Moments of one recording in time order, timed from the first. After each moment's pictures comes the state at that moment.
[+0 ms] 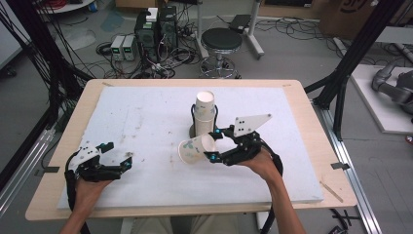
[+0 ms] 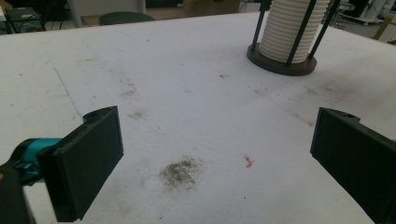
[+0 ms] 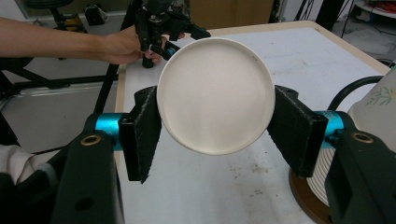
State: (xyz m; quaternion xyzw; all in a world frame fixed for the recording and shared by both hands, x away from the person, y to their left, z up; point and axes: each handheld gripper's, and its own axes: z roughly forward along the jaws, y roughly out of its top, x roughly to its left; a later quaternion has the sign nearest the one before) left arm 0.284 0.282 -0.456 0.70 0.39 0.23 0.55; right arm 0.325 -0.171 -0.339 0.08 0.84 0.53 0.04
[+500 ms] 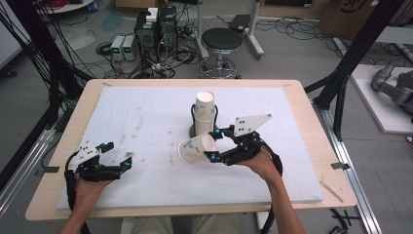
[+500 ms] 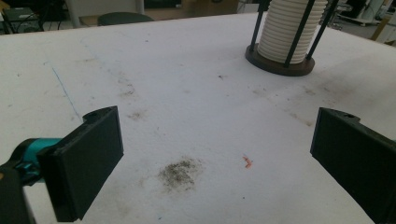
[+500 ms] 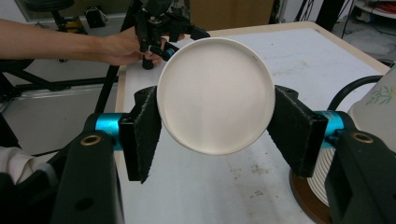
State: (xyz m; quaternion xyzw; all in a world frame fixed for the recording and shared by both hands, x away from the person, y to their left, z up) left arm 0.284 0.283 -0.456 0.70 0.39 0.23 0.55; right arm 0.327 -0.171 -0.340 0.08 0.84 0.53 0.04
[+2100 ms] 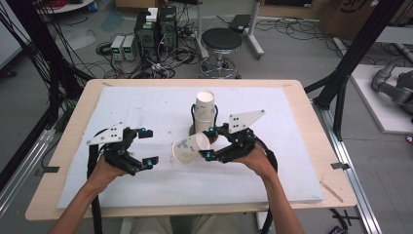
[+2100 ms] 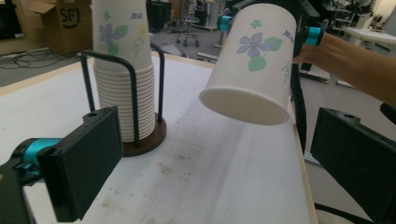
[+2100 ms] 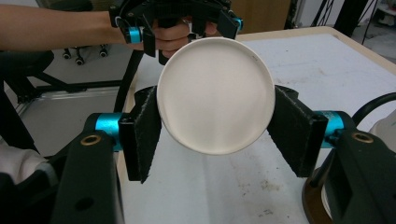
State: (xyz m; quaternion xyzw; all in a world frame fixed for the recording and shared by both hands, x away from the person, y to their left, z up) left arm 0.314 0.205 -0.387 0.75 0.16 0.06 0.64; right arm 0.337 -0.158 -0.341 0.07 0.84 0.54 0.01
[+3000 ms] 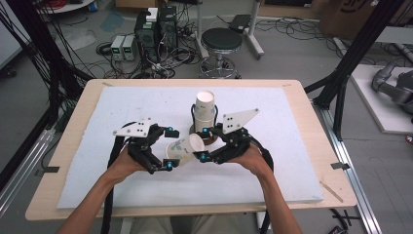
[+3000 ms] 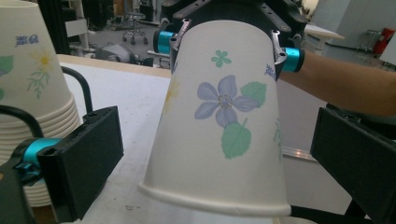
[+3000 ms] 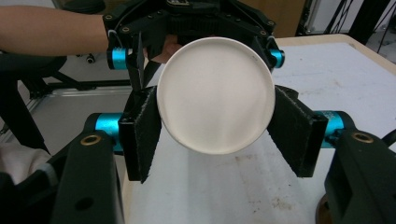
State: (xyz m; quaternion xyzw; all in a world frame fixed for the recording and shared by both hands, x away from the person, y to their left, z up) left arm 0.329 0.147 -0.373 0.76 0.08 -0.02 0.65; right arm 0.335 -0.144 -0.335 0.04 0.84 0.54 0.00
